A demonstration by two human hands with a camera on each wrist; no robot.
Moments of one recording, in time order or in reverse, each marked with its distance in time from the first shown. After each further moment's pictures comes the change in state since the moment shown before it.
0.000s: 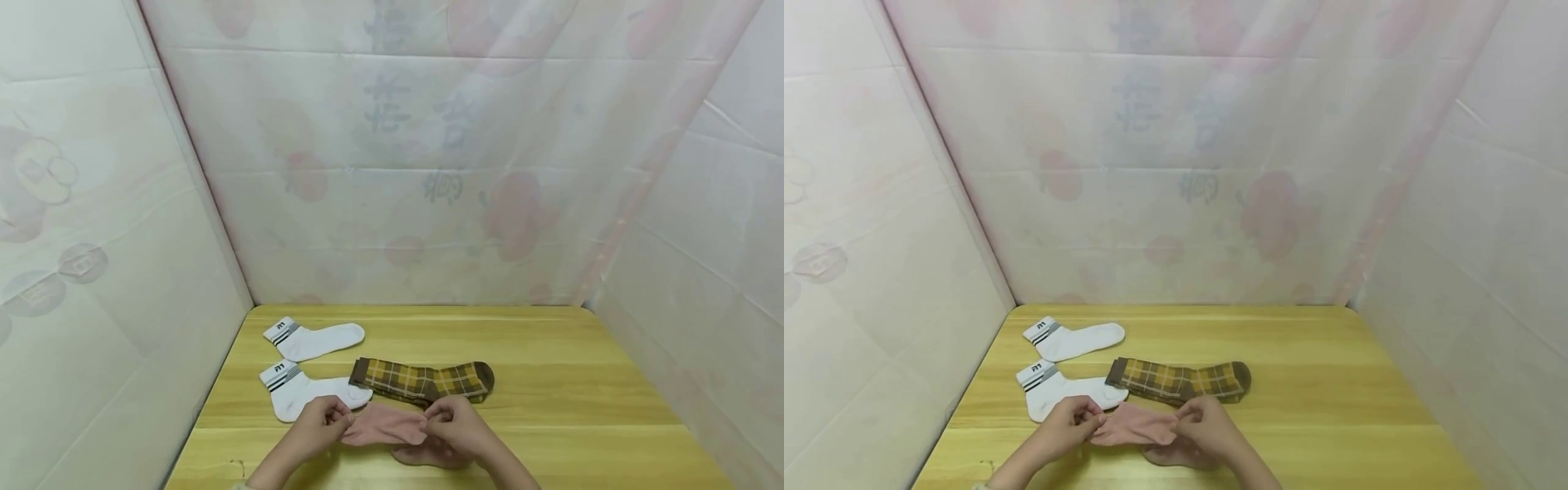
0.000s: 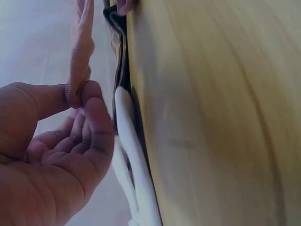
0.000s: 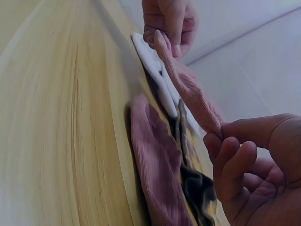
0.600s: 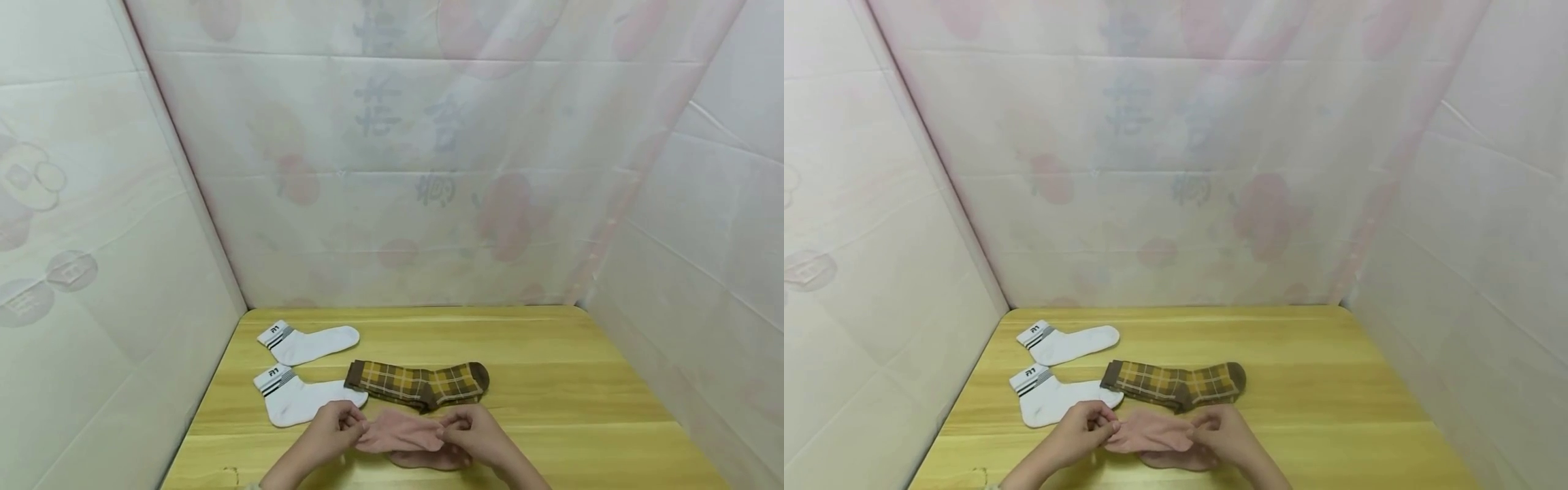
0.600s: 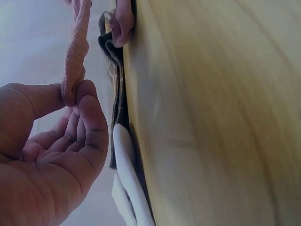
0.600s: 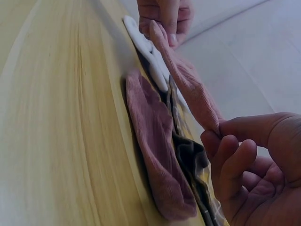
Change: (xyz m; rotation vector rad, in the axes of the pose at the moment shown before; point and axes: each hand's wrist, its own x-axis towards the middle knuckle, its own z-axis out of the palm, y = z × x) left_hand 0.014 0.008 0.023 -0.040 -0.076 0.030; right_hand -0.021 0.011 -0.024 0.088 0.010 0.069
